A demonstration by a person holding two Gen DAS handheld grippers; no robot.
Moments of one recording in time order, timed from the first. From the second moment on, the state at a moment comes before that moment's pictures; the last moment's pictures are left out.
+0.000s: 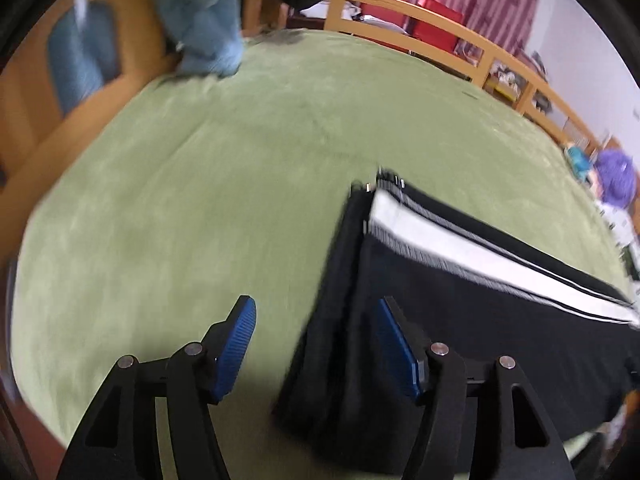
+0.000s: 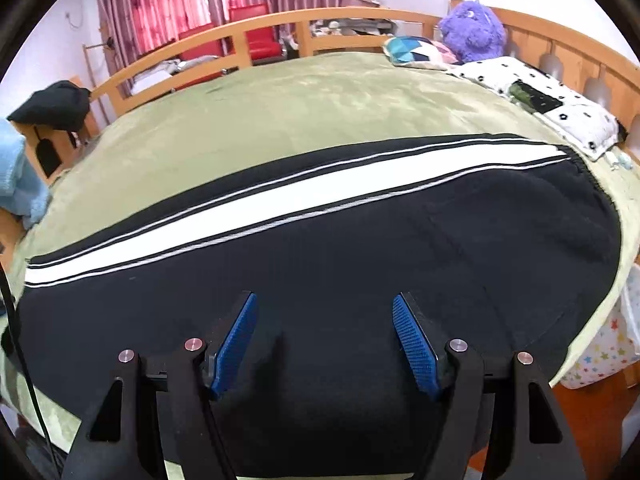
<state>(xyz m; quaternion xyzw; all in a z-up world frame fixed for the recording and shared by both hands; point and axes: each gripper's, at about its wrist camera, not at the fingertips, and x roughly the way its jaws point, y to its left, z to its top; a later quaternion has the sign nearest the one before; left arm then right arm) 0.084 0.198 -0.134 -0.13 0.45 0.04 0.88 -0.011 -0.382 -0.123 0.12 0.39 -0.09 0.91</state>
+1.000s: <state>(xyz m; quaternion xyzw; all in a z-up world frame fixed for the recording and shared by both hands) 0.070 0.107 -0.035 -0.21 0.31 -0.05 0.92 -0.096 -0.423 -0.099 0.11 0.36 -0.13 0.92</state>
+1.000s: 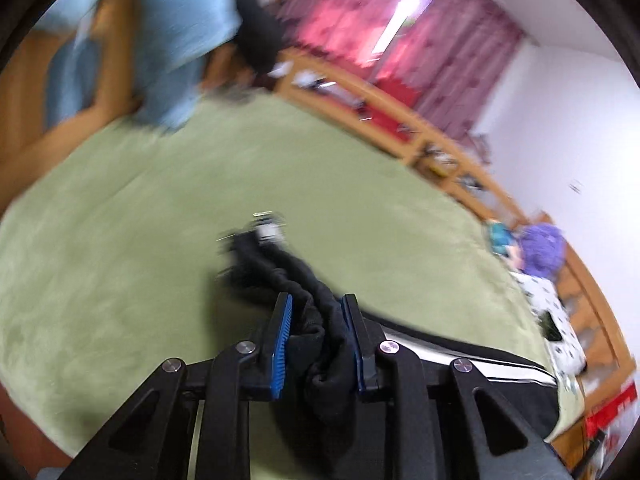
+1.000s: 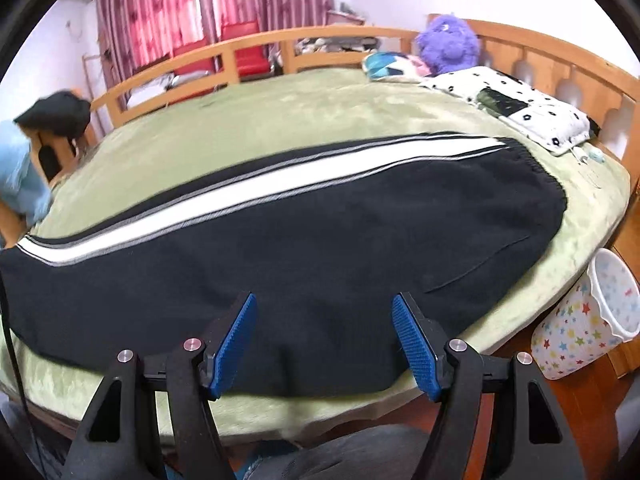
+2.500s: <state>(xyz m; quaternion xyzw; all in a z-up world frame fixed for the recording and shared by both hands) 0.077 0.031 -0.114 -0.13 0.46 -0.03 0.88 0.033 -0.340 -0.166 0.21 0.44 0.11 0.86</state>
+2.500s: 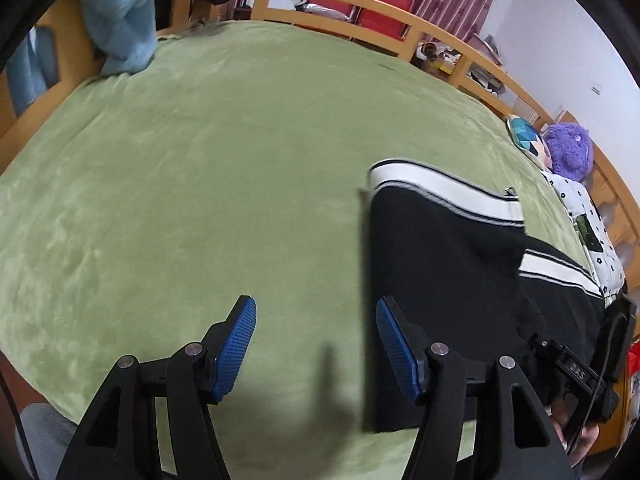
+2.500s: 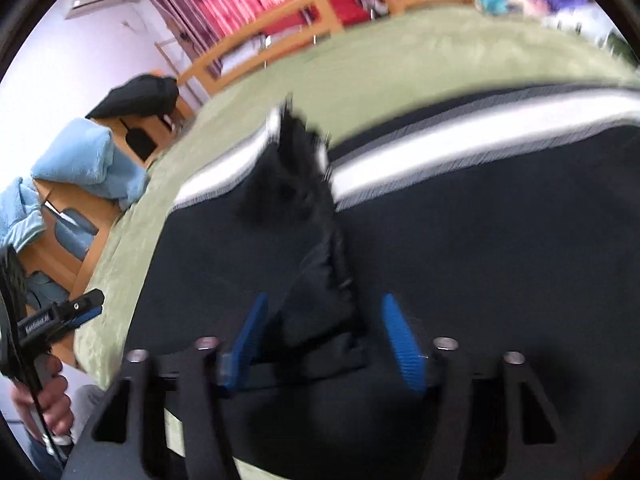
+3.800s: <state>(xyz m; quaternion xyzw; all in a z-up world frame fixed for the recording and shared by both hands) 0.082 -0.078 -0.160 -0.10 0.53 -0.20 0.82 0.058 -0.433 -0.096 0.14 0.35 0.05 0.93</state>
